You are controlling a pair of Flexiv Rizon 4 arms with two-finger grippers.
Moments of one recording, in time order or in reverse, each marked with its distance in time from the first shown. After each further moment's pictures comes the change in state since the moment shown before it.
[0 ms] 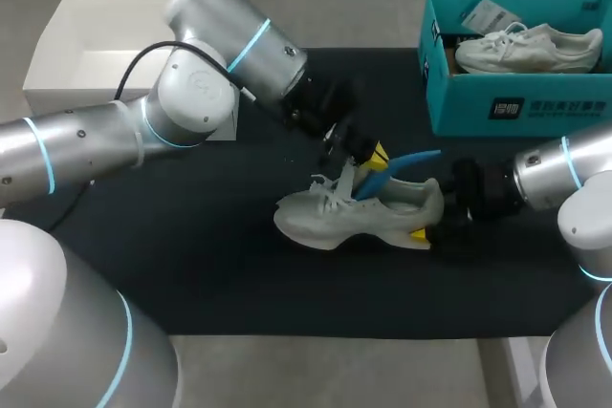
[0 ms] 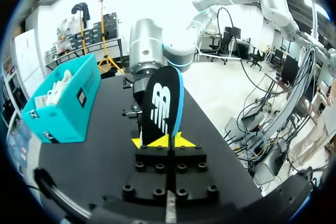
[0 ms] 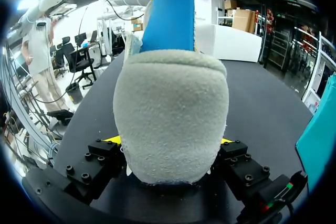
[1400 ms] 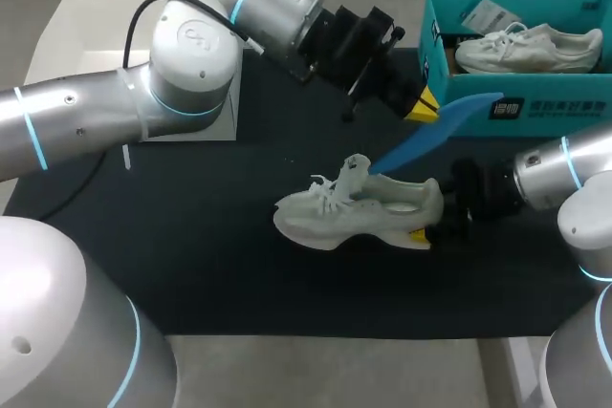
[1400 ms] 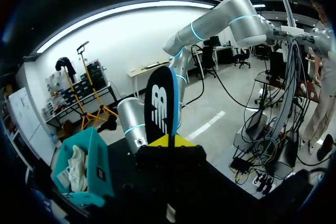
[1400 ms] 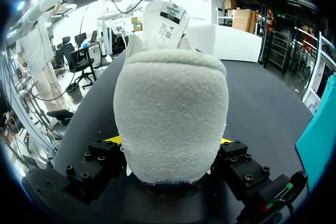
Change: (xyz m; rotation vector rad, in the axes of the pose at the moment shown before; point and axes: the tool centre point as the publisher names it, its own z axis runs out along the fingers) left arm 0.039 -0.160 -0.040 0.206 0.013 0.303; right arm 0.000 0.000 0.000 0.000 0.000 0.000
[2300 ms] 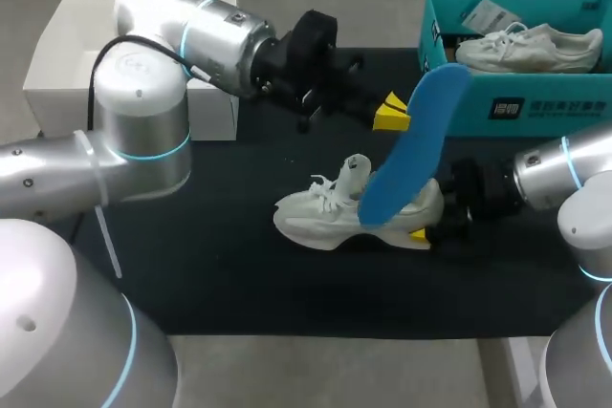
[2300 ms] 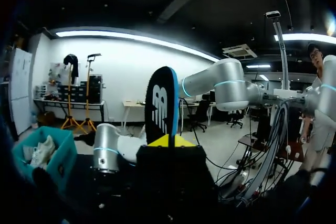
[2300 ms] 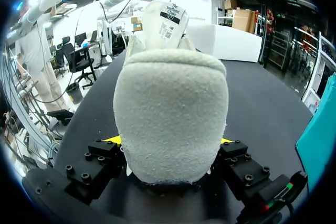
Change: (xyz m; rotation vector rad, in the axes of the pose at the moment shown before) left arm 0.075 -0.066 -0.038 0.409 0.056 -0.322; right arm 0.000 0.000 0.000 0.000 0.000 0.000
